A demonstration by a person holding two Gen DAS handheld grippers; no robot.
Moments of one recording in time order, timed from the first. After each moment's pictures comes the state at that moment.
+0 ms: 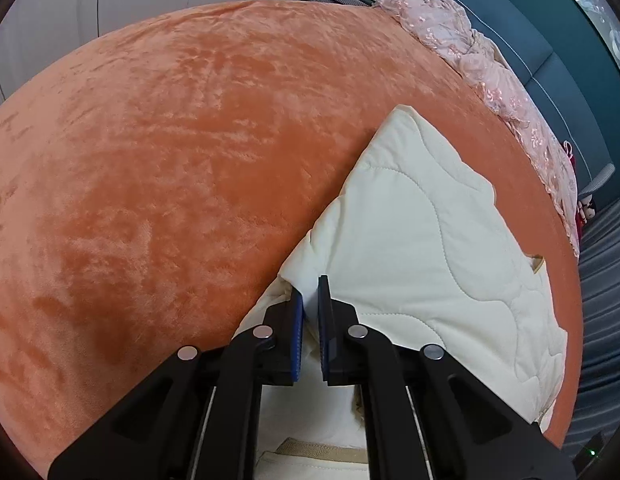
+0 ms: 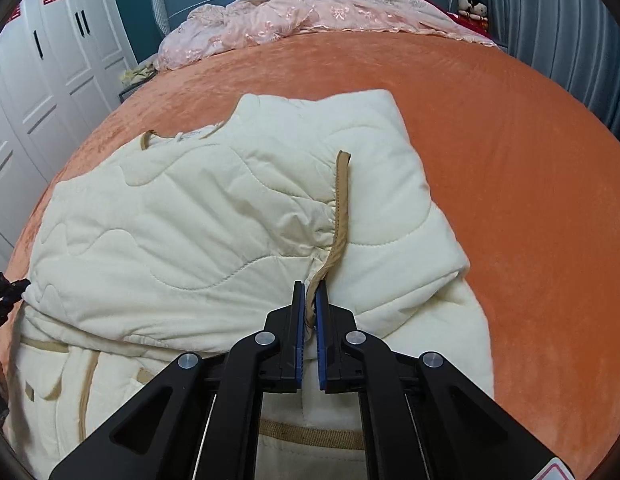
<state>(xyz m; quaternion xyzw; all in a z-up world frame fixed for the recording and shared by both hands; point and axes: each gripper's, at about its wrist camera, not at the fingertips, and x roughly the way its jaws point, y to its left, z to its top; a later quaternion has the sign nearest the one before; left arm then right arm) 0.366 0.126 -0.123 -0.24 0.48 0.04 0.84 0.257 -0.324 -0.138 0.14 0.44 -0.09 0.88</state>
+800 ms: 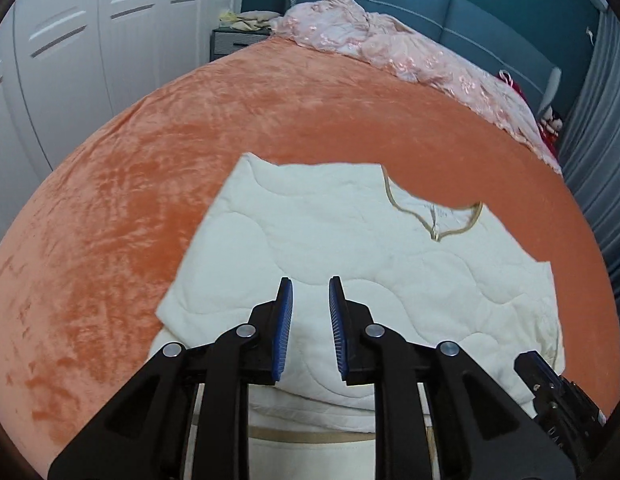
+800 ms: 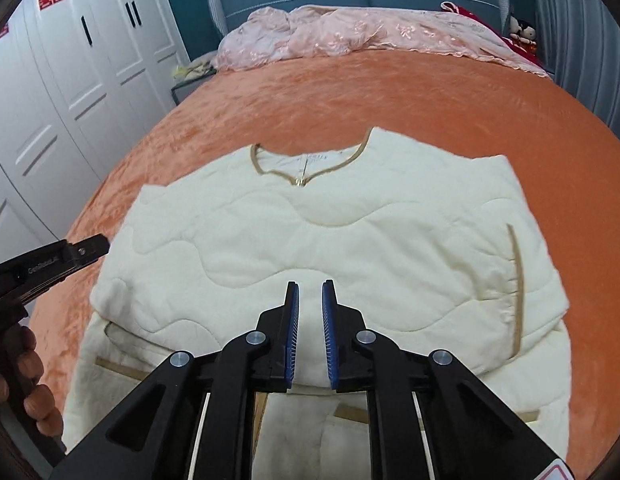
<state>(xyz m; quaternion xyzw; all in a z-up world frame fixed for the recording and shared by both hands) 0.355 0.011 -0.054 -0.07 0.44 -0.04 0.89 0.293 -0.207 -0.093 0.10 0.44 -0.03 0.89</state>
